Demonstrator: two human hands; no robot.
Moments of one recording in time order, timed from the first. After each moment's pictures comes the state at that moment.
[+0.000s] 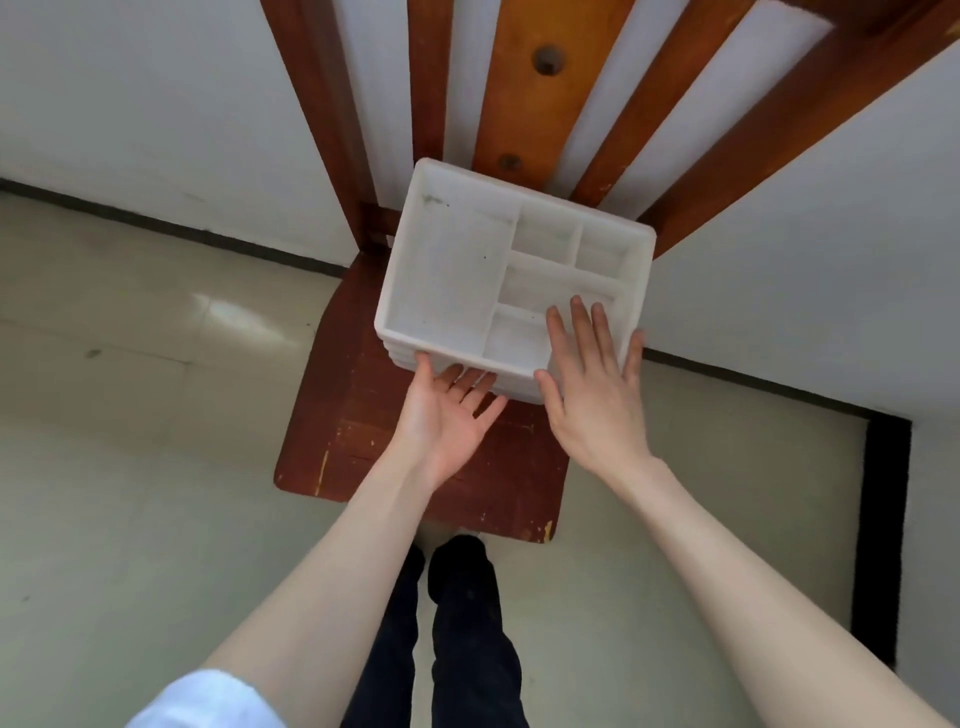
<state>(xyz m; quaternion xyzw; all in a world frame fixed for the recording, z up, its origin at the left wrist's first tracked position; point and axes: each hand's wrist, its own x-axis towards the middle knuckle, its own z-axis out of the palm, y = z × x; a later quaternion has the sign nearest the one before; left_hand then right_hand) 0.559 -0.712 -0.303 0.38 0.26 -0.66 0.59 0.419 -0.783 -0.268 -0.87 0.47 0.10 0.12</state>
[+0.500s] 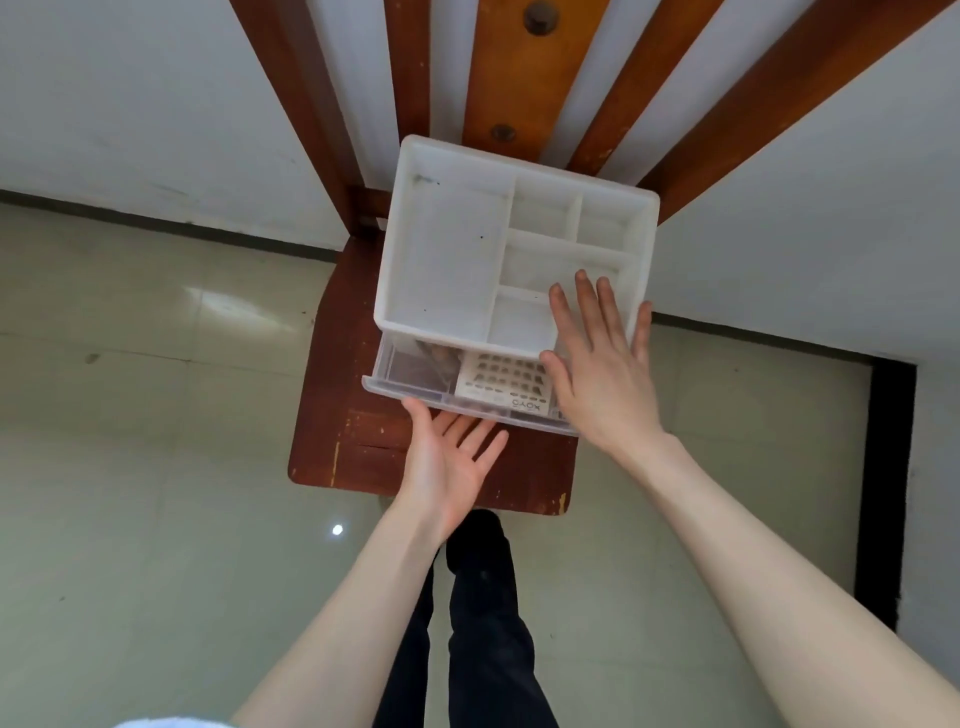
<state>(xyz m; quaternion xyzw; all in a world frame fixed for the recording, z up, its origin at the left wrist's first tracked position) 0.544 -0.669 -0.299 0.43 0.30 -0.65 0.56 0.419 -0.783 -0.275 -0.86 0.48 0.10 0.11</state>
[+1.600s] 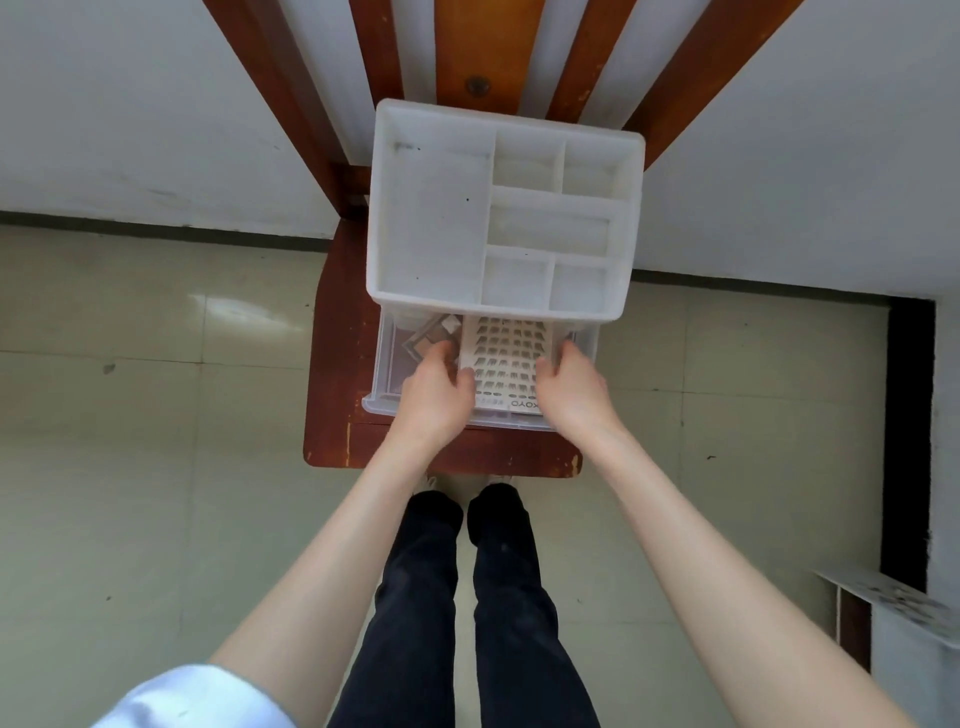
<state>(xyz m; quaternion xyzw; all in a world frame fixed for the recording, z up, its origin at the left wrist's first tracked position) 0.568 -0.685 -0.266 0.78 -0.32 -0.51 0.17 0.442 -0.729 -0.265 -0.51 0.70 0.01 0.50</state>
